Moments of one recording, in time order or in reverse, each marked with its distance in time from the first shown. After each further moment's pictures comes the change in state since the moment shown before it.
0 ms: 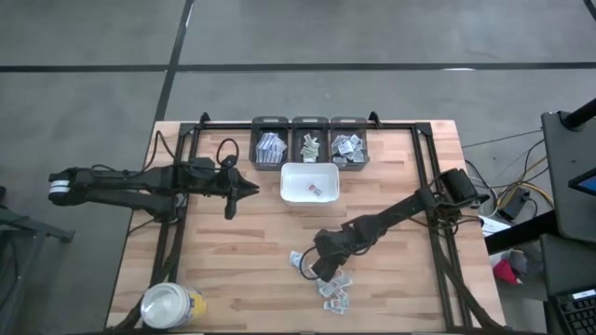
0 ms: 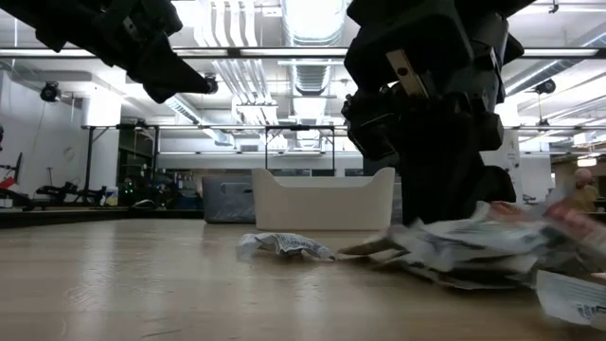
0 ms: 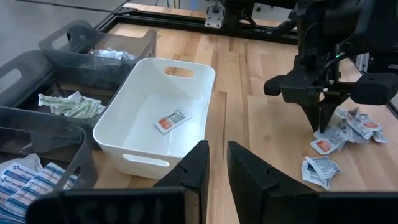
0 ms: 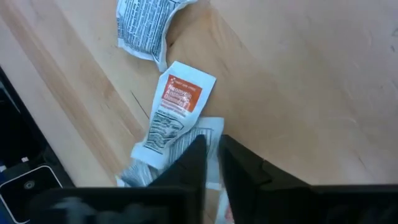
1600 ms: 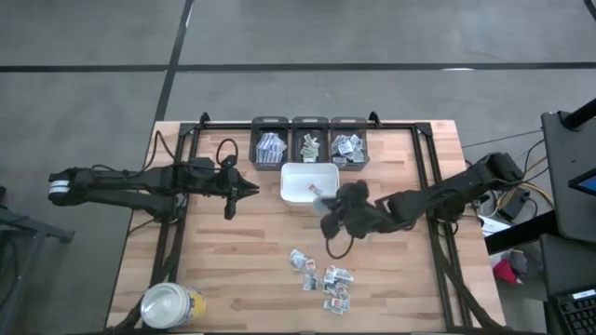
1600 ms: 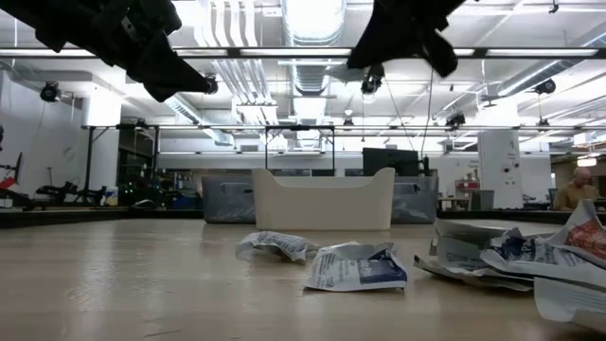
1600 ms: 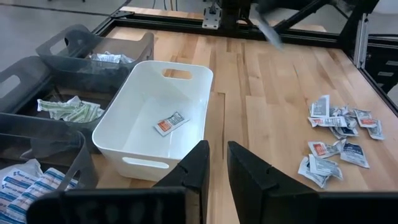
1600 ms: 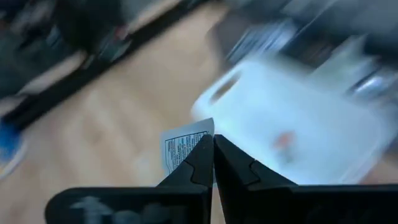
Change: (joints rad) left arm 0.000 -0.003 -0.001 0.003 0.007 0.023; right arm 0.001 -0.416 0.000 -0.111 0.918 -0.285
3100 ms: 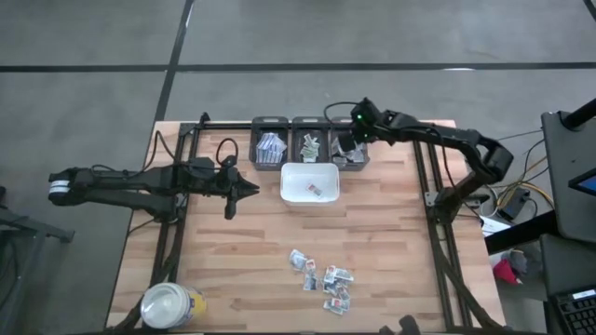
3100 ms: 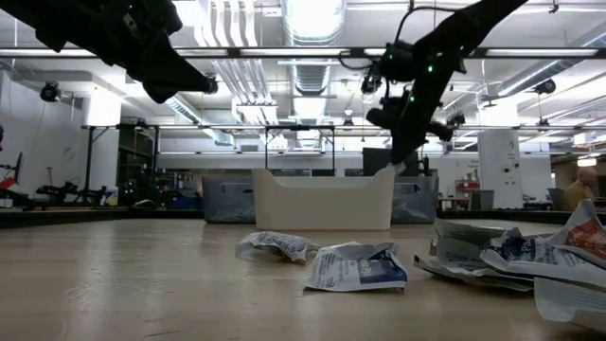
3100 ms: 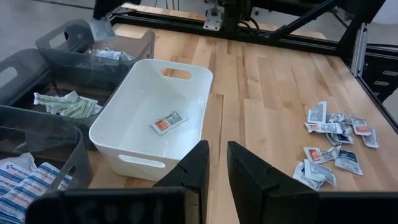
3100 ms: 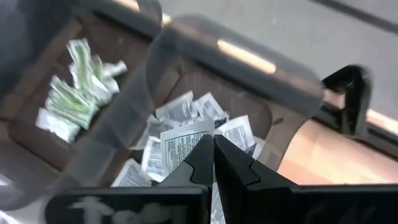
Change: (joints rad) left arm 0.000 0.000 0.000 0.004 0.001 -0.048; right arm -0.969 0.052 0.000 -0.180 -0.491 -0.493
